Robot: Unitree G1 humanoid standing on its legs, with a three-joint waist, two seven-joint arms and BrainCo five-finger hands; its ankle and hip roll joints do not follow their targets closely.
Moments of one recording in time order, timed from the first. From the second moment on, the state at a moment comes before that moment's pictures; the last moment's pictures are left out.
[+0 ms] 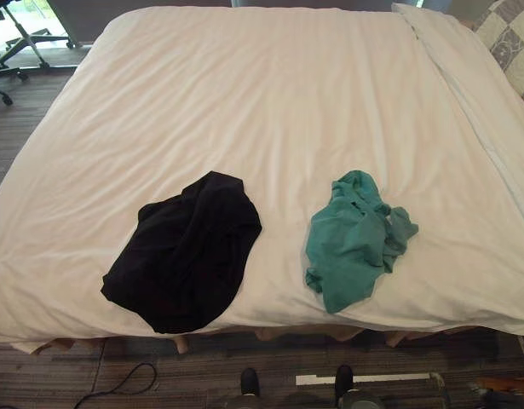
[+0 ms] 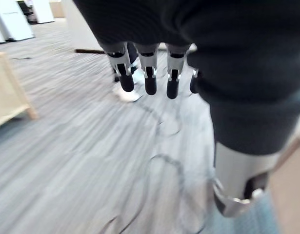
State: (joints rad) left arm 0.17 0.60 0.29 1.04 -0.10 0.05 0.37; right arm 0.17 -0.52 -0.29 0.81 0.13 0.07 -0.39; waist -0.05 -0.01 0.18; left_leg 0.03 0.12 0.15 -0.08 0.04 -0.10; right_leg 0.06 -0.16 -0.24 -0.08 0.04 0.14
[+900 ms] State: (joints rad) left arm -0.45 0.76 -0.30 0.58 0.35 0.03 0.26; right arm -0.53 -0.82 0.33 0.19 -0.28 -0.04 -0.22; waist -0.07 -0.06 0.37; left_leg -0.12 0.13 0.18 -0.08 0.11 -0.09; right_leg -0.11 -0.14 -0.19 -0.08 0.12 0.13
